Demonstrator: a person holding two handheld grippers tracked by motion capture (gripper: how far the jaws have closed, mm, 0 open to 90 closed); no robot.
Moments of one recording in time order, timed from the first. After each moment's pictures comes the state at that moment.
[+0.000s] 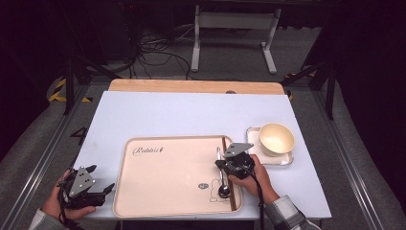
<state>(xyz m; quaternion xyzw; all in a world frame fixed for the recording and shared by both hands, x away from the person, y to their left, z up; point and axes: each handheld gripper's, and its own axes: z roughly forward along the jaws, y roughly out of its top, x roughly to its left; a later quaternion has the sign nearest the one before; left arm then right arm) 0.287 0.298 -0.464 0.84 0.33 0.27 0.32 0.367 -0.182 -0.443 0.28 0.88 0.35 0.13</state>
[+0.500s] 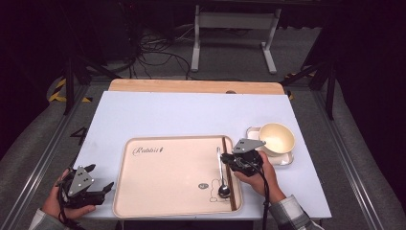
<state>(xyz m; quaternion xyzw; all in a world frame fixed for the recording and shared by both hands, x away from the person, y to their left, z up) 0.287 0.299 -0.463 0.83 0.34 0.28 0.33 0.362 -0.199 -0.420 0.29 0.86 0.38 0.16</state>
